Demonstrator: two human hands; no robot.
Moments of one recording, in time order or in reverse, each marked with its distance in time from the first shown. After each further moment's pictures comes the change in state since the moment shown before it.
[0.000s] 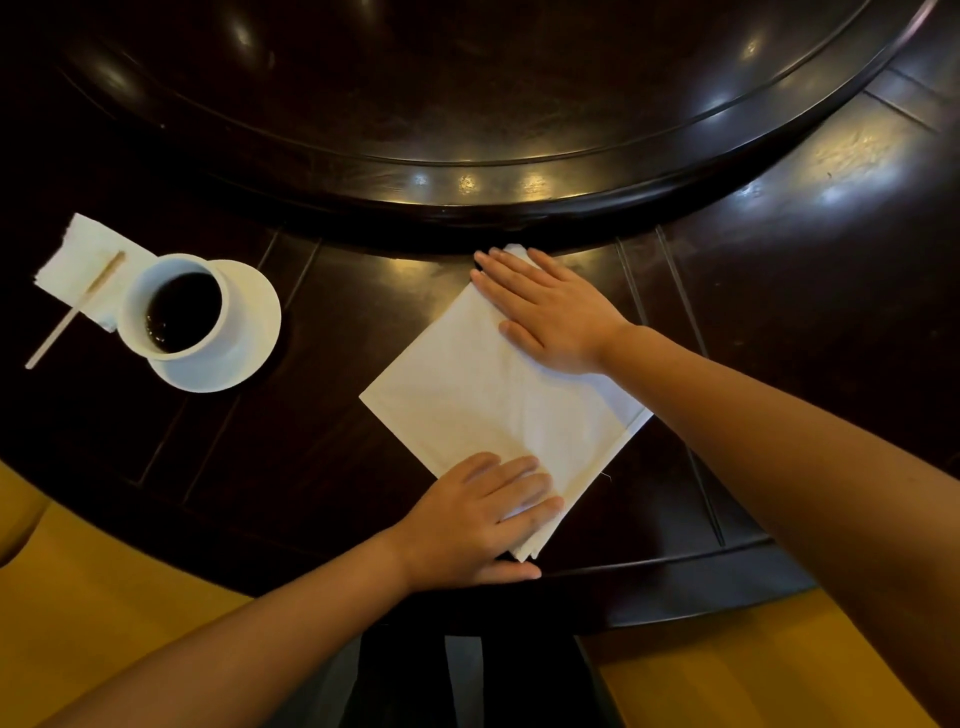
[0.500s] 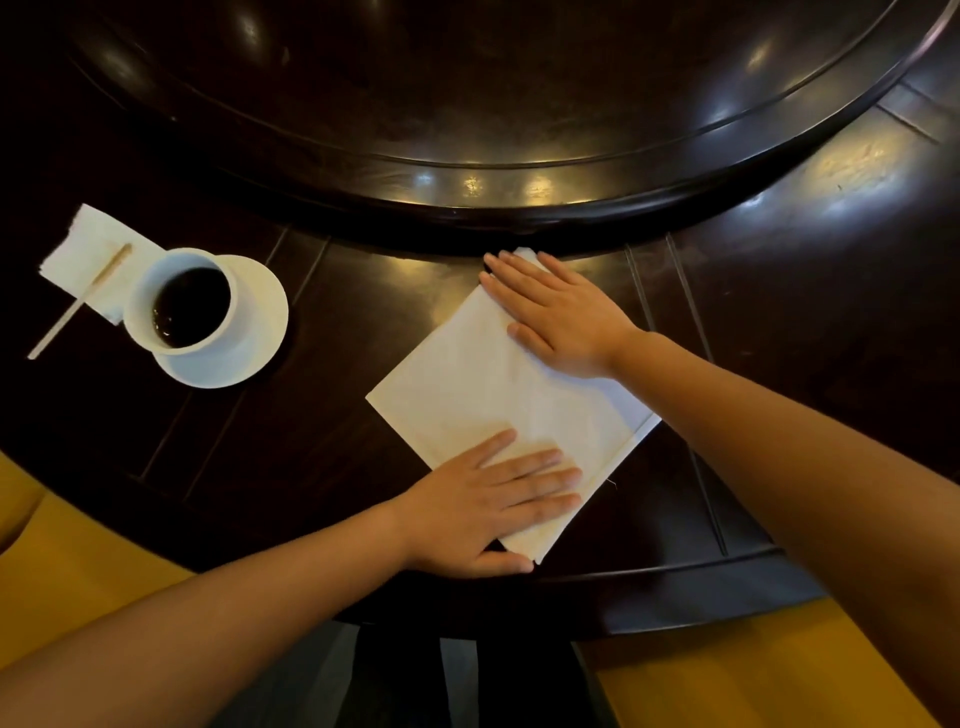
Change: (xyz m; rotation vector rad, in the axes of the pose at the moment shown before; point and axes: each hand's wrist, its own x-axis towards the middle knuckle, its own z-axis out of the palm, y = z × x) left_hand 0.008 -0.020 -0.009 -0.007 -0.287 0.067; right_hand 0.002 0.002 0.000 -0.006 0.007 -0.024
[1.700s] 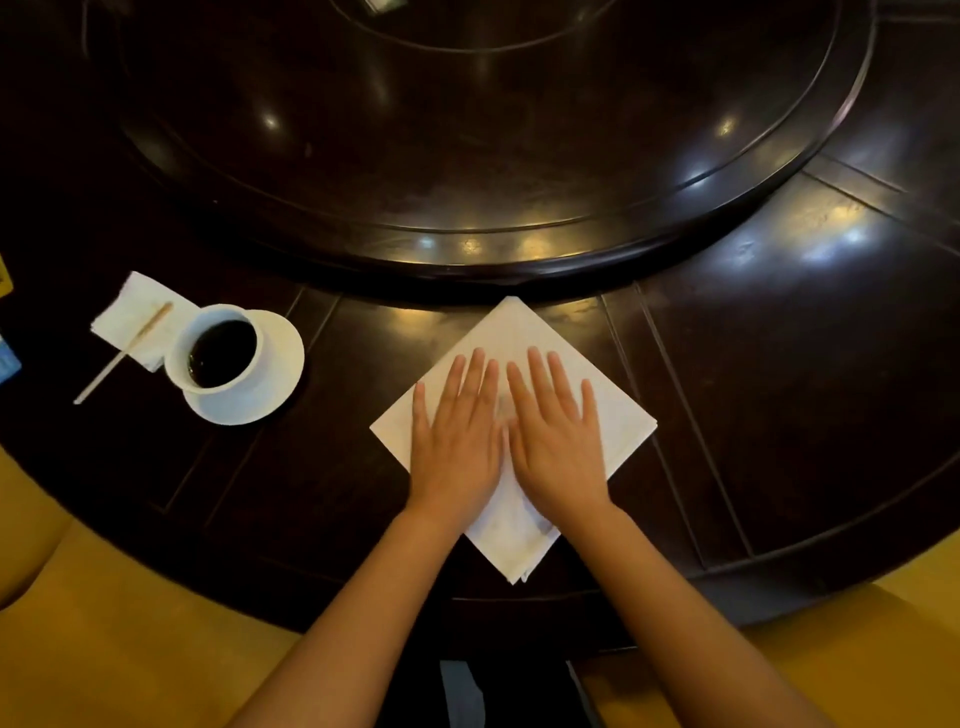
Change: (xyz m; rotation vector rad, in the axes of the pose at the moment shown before) left_hand 0.035 -0.009 -0.026 0.091 0.250 -0.941; right_hand -0.057 -0.111 0.009 0.266 0.266 0.621
